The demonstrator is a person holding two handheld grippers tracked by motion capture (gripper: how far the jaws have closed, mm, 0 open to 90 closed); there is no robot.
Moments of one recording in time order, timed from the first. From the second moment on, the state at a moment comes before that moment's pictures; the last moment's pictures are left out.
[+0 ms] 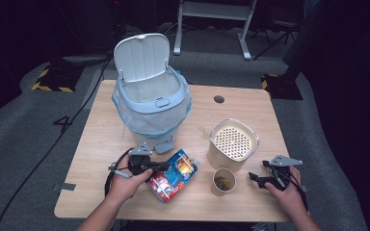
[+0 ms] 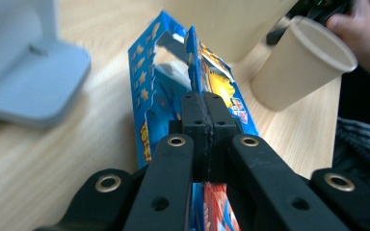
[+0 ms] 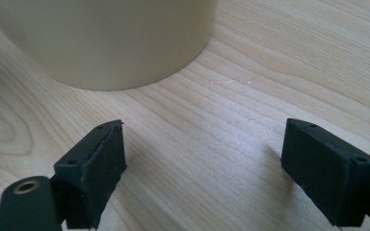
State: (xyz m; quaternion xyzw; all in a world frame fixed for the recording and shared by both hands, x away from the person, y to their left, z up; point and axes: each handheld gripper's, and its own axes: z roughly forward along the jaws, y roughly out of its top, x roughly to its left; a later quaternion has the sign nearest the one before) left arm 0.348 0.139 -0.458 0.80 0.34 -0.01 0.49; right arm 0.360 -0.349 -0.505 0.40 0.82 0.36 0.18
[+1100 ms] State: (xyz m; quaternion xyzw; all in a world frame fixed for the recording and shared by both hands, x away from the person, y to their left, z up) left arm 0.341 0.160 -0.337 0.73 0.25 0.13 0.63; right arm 0.360 -0.349 -0.505 0.40 0.82 0.36 0.18
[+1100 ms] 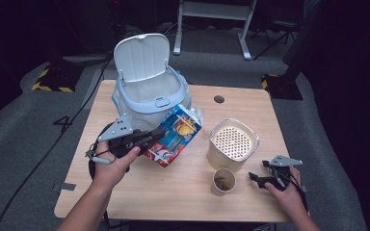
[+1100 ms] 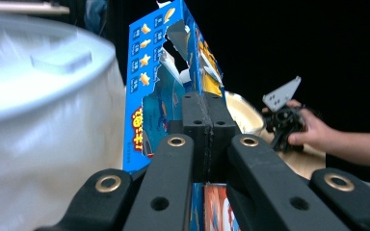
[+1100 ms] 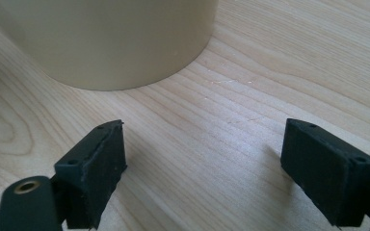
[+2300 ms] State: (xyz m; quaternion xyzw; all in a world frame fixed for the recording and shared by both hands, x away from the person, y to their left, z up) left arm 0.377 0.164 -0.224 0.70 0.21 0.20 0.65; right arm 0.360 -0.349 -0.505 0.40 0.82 0.36 0.18
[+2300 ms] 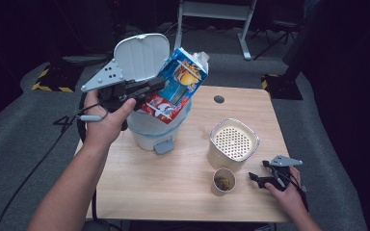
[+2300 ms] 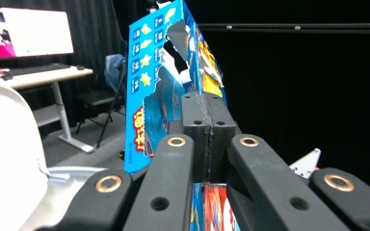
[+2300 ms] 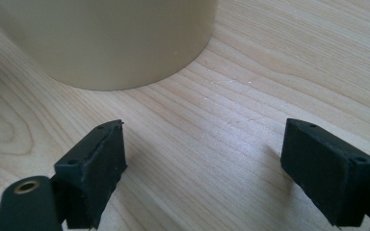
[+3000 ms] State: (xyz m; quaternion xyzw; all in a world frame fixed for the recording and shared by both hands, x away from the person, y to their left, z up) left arm 0.426 0.171 -0.207 0.65 0.26 0.26 0.66; right arm 0.360 -0.349 -0.505 0.40 0.82 0.36 0.18
